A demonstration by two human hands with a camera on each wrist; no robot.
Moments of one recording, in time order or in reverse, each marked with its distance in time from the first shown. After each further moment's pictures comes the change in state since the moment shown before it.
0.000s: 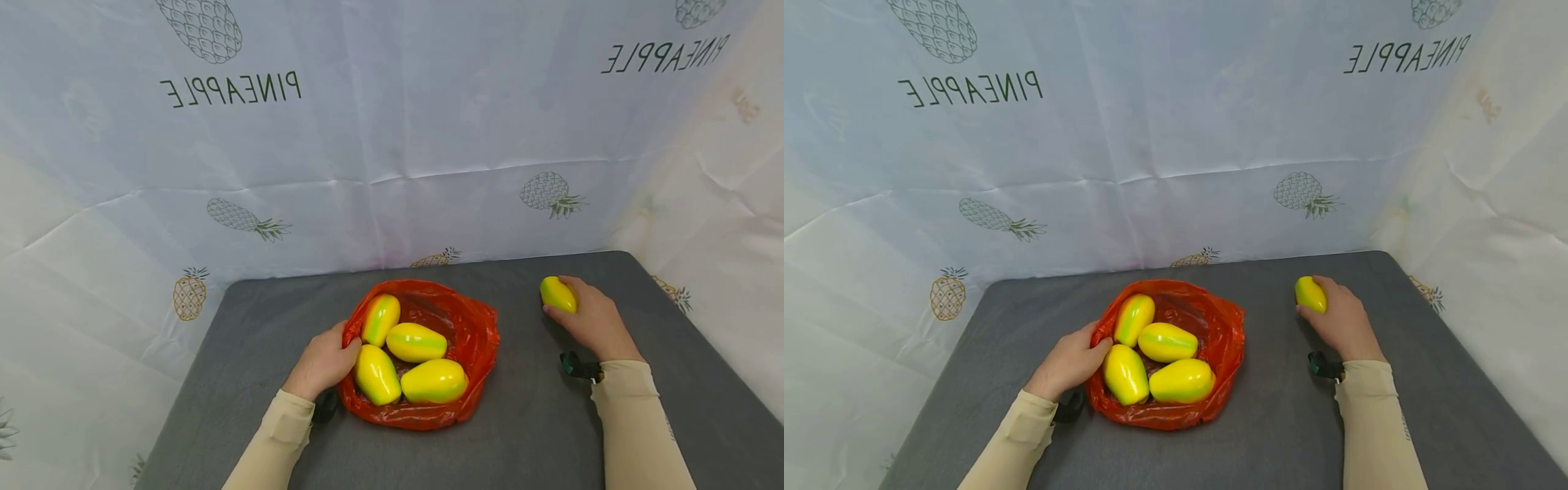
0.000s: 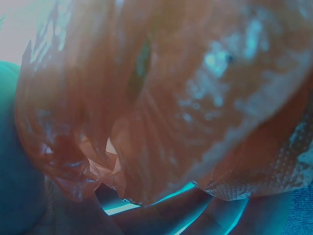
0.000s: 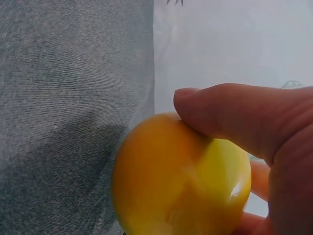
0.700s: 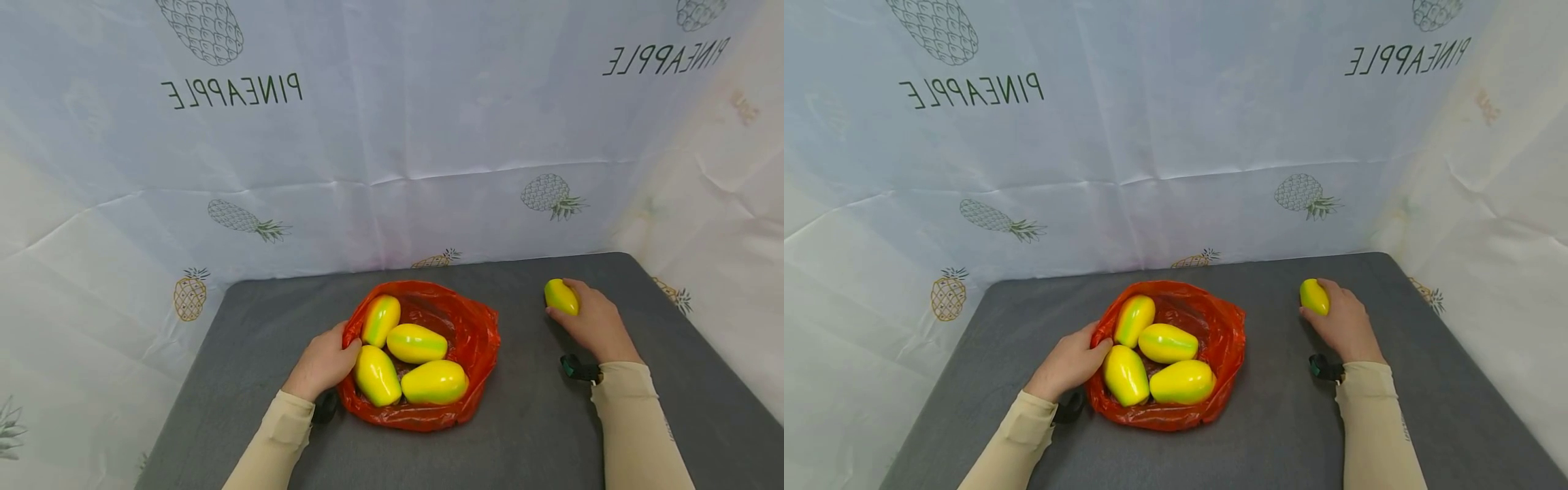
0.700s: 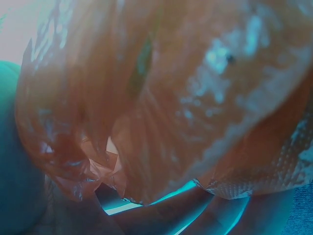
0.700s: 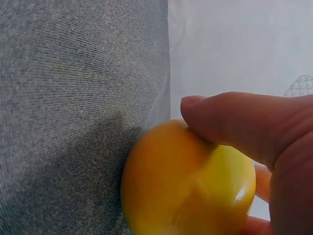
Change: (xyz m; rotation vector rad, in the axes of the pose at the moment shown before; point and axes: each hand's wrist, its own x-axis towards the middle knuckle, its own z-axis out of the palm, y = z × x) left_hand 0.000 0.000 -0.002 -0.005 -0.001 0.009; right_hand -0.001 0.006 0.003 0.013 0.007 0.014
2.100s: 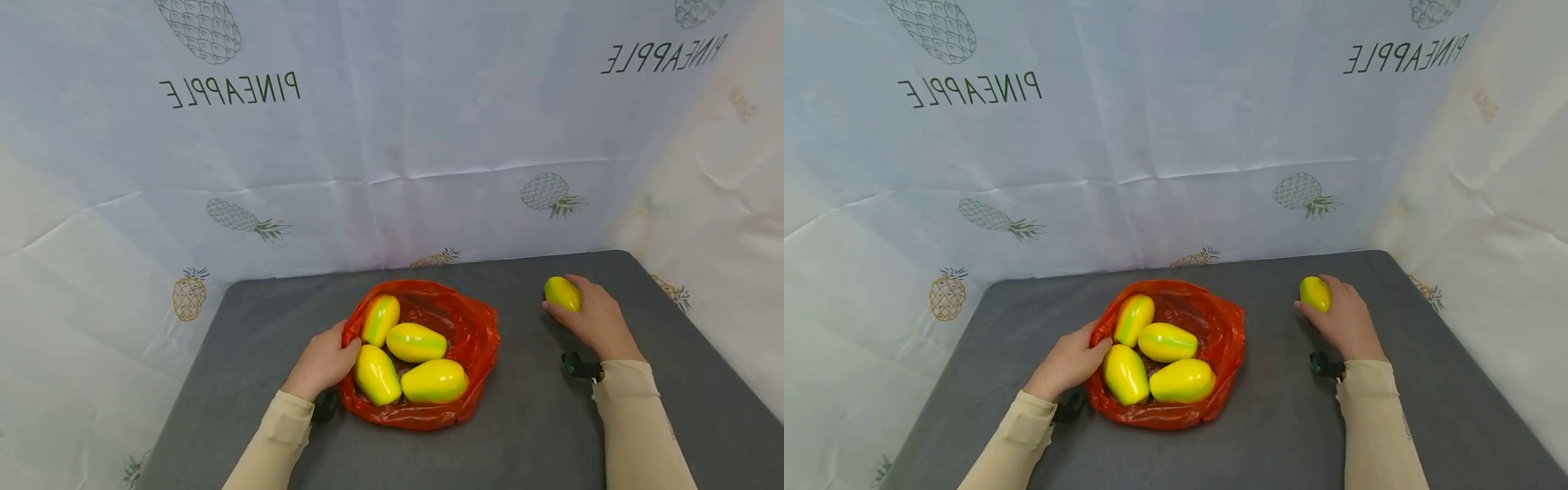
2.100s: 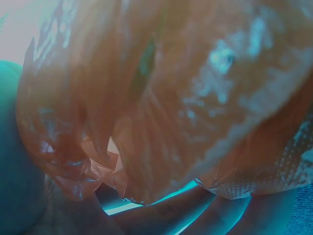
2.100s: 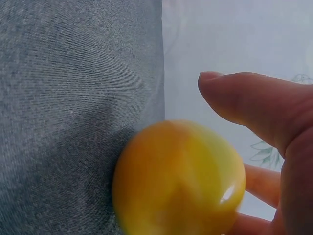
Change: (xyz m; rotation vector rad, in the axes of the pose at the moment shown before) left_hand -0.001 0.003 -0.001 0.002 0.003 -0.010; right_hand 0.000 0.000 0.000 0.016 0.029 0.018
